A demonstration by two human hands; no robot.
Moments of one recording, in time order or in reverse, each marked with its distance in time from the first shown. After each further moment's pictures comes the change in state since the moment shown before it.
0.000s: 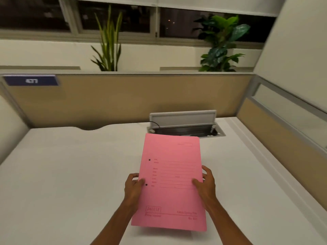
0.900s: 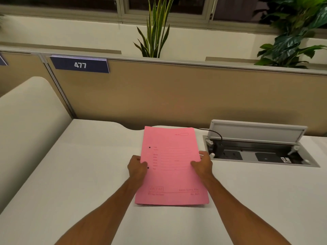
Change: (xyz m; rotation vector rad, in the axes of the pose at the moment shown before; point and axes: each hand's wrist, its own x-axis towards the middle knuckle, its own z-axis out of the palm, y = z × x) left_hand 0.228 0.056 -0.157 0.234 0.317 -0.061; right_hand 0.136 -0.049 0.318 -0.318 -0.160 -0.063
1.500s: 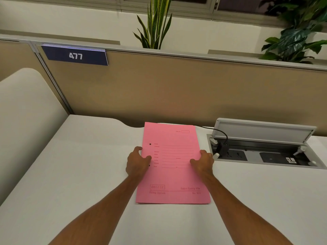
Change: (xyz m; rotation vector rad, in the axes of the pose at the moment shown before) left_hand 0.024 0.011 -0.002 0.251 -0.036 0.120; right_hand 0.016 -0.006 0.022 -0.320 -0.011 0.026
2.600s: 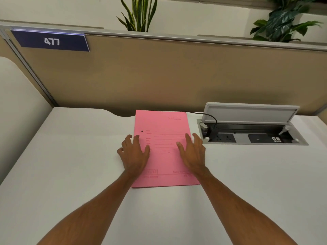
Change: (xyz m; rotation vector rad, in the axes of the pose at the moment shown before) left_hand -0.004 -0.020 0.029 0.430 0.193 0.311; right_hand -0.025 0.016 0.001 -0.356 0.115 -0.331
